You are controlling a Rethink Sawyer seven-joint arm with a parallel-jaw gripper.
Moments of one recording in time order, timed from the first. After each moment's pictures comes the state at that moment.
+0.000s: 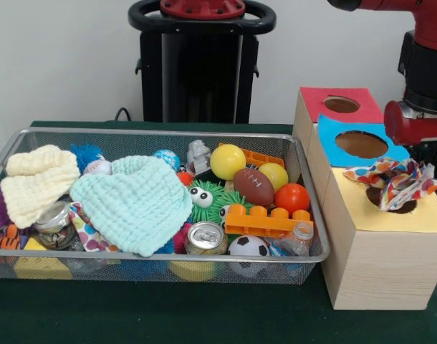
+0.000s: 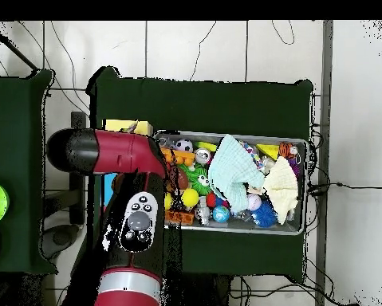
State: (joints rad) arm 0.22 -0.45 -0.20 1.32 0.32 0.68 1.58
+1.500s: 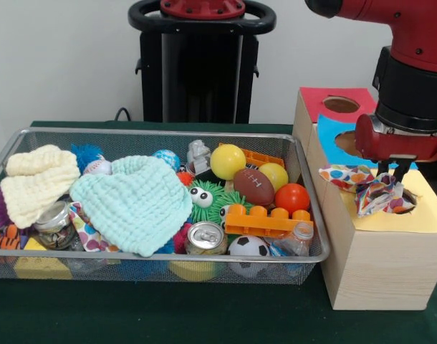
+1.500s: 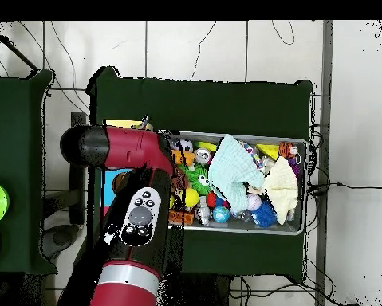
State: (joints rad) arm 0.23 -0.38 -0.30 1.26 0.31 0.68 1.58
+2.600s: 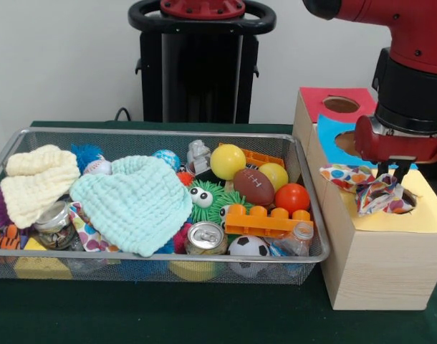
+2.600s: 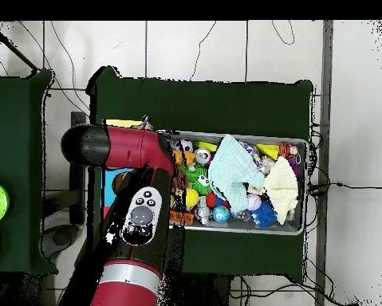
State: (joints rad) arm 0.23 -0.38 -0.29 1.26 0.31 0.68 1.58
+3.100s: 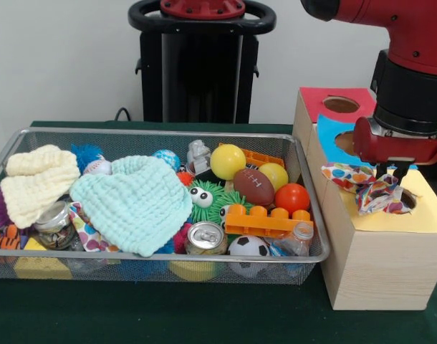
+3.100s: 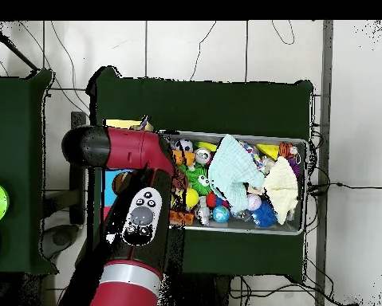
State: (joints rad) arm 0.23 -0.38 -0.29 1.27 0.31 0.66 1.58
